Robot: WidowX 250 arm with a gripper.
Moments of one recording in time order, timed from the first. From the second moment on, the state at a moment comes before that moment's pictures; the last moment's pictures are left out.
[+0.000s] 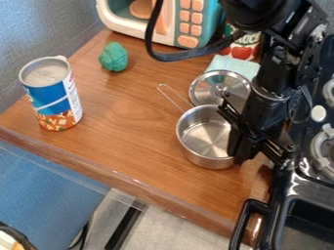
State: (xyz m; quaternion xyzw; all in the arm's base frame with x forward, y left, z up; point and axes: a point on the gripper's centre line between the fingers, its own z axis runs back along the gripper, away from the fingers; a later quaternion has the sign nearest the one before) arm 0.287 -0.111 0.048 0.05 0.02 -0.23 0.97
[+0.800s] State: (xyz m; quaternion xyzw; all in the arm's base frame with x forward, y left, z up) arm 0.265 -0.026 0.090 0.01 0.01 -0.21 0.98
